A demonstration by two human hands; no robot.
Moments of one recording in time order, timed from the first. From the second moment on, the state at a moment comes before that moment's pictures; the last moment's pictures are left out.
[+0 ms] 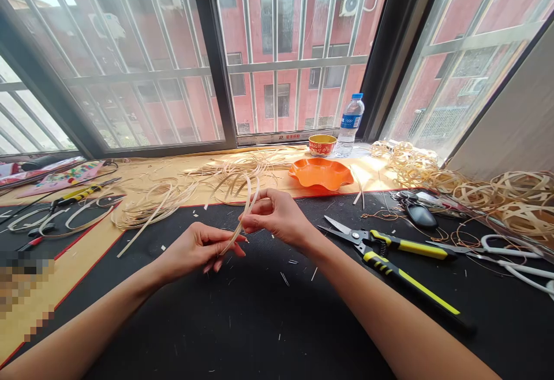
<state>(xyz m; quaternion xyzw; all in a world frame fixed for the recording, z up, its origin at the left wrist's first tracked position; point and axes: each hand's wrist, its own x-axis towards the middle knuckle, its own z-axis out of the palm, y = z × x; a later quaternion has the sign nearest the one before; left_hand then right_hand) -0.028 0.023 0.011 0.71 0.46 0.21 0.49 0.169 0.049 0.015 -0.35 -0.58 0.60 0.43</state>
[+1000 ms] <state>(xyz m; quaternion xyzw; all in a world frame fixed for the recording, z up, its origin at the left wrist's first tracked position) -0.033 0.022 -0.001 0.90 0.38 0.19 -0.06 0.168 0.055 0.005 -0.36 -0.55 0.60 0.45</state>
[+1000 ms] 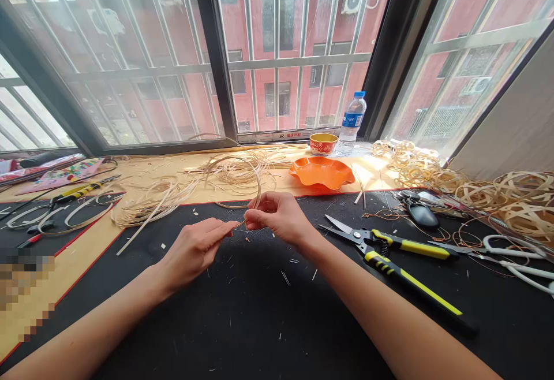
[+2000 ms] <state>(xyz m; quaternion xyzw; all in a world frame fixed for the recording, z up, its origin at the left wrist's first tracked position) -0.041 0.018 0.011 0.93 0.32 0.12 -0.16 0.191 0.068 0.019 -0.38 -0.51 0.59 0.49</state>
